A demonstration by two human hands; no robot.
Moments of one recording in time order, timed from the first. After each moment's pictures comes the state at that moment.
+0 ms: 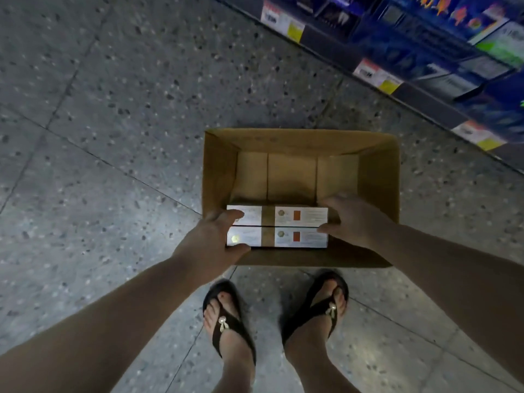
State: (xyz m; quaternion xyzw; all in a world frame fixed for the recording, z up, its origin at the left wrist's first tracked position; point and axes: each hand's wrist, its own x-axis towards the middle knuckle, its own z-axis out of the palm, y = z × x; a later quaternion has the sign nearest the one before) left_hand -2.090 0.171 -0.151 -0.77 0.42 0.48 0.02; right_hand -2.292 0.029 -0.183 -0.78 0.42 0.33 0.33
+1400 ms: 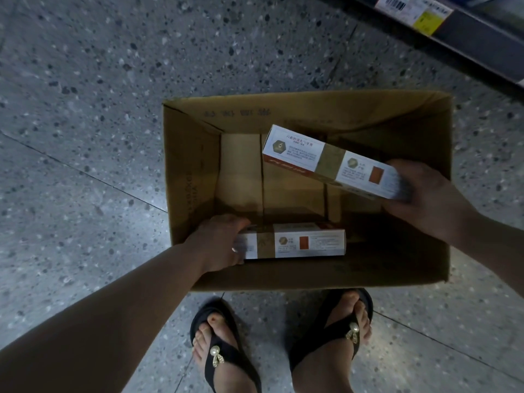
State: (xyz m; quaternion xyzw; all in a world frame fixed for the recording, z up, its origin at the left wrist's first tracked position) left_hand -2.098 0.163 -0.306 -0.67 0.50 0.53 0.15; right_hand -2.363 -0.004 -0.261 -0.73 0.56 0.18 0.34
